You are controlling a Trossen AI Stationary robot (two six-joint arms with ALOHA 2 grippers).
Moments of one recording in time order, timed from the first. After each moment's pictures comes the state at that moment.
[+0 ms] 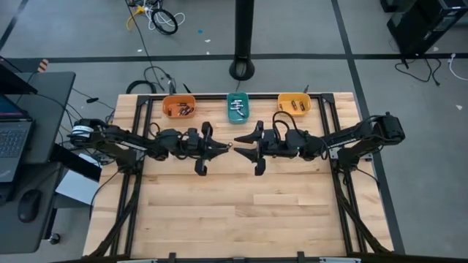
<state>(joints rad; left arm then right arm) 0.04 1.42 0.50 1.19 0.13 -0.07 0.06 1.47 0.77 0.85 0.12 0.13</state>
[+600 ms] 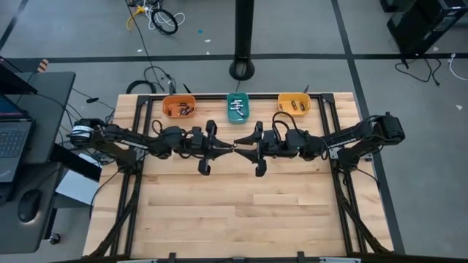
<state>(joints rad) 0.04 1.42 0.60 1.07 0.17 -0.03 0.06 1.47 0.77 0.86 0.08 0.11</state>
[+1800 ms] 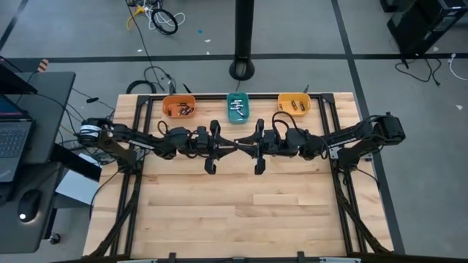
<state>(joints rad) 0.04 1.51 0.63 1.12 0.12 -0.06 0.04 1.47 0.77 0.85 0.10 0.04</state>
